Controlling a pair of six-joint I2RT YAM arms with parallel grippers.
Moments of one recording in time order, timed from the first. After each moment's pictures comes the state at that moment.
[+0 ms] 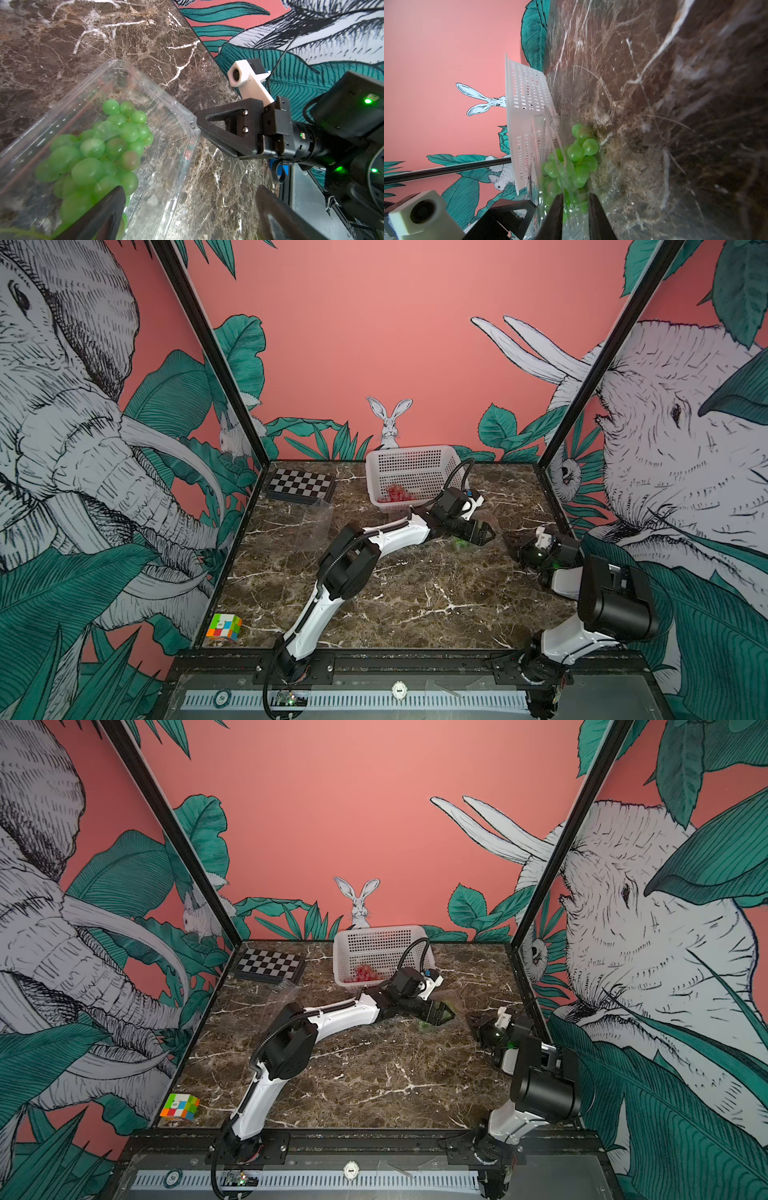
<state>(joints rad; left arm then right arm) -0.94 2.26 1.81 -0.16 0.43 -0.44 -0.35 1.59 0.38 0.67 -0.81 1.02</state>
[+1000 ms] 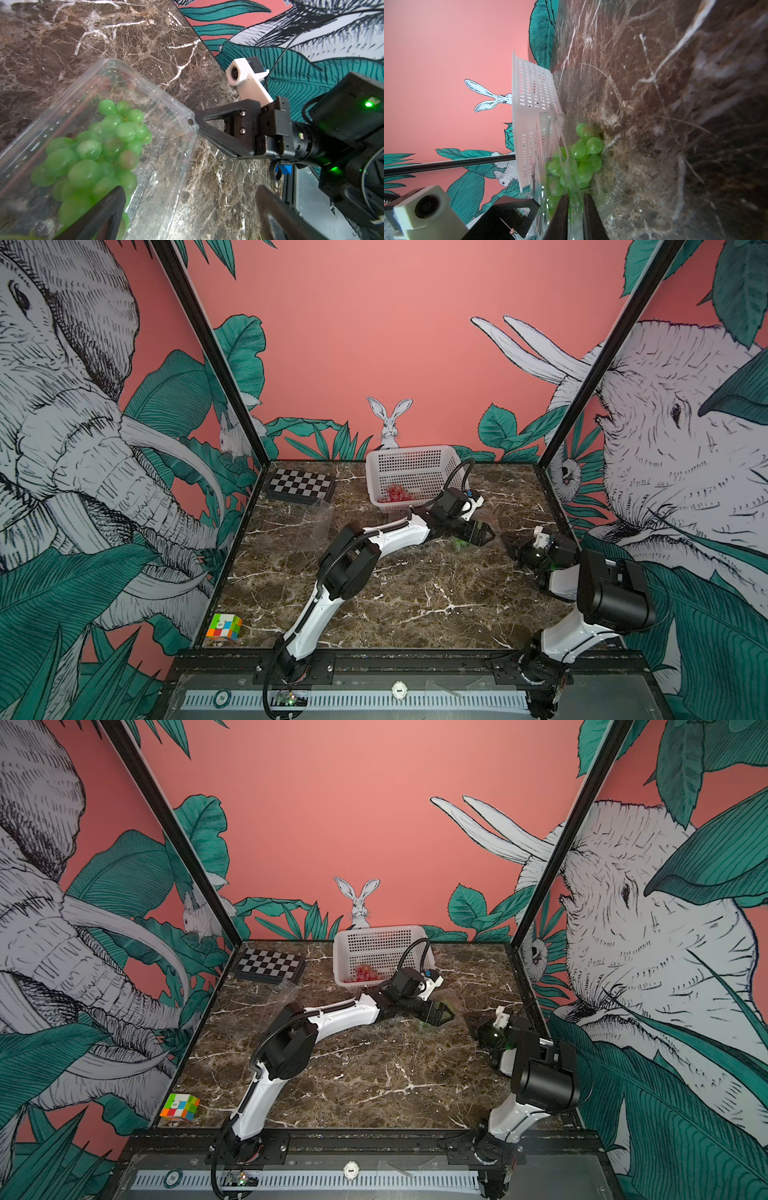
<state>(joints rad) -0.94 2.26 1.80 -0.16 0.43 -0.42 -0.33 1.64 0.36 0.81 -0.82 1.05</state>
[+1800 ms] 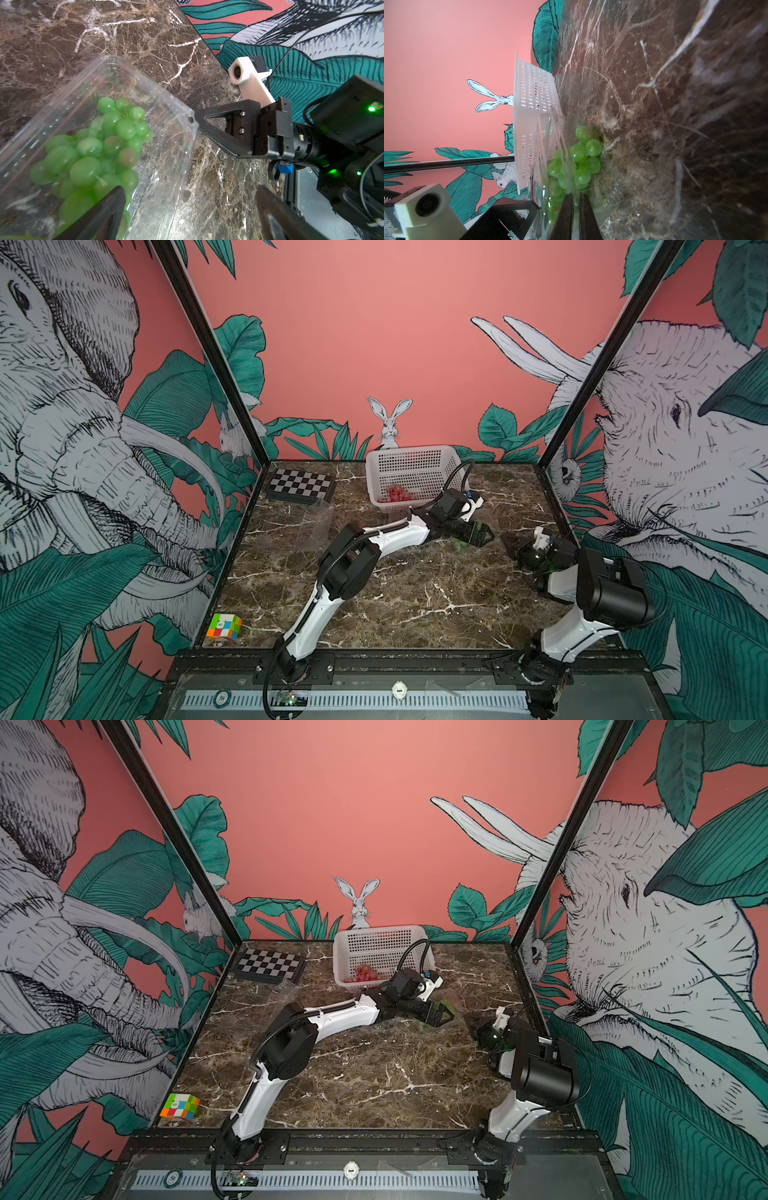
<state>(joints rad) -0.94 2.25 1.79 -0.16 0.43 -0.42 -0.33 1.67 0.34 0.90 -0.80 1.05</state>
